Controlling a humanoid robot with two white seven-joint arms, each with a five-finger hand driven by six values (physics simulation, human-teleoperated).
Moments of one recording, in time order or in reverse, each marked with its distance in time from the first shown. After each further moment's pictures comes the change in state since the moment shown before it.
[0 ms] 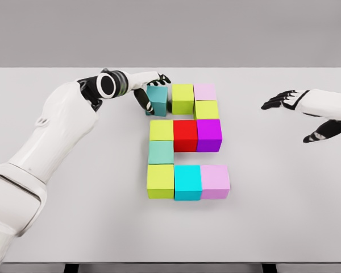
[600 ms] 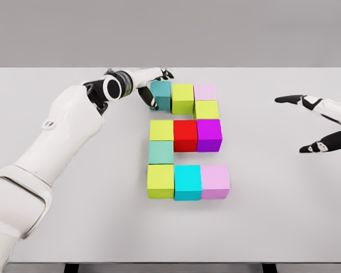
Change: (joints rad) left arm 0.015 -0.019 0.000 -0.009 -0.025 0.008 0.084; right arm 0.311 0.070 -0.273 -0.033 -0.255 0.000 0.000
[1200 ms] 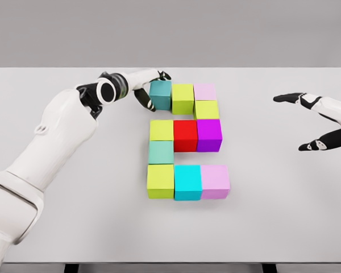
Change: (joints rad) left arm 0.037 0.043 0.004 -0.081 0.013 0.007 -0.007; right arm -0.005 0.019 -0.021 -0.010 0.052 0.000 0.000
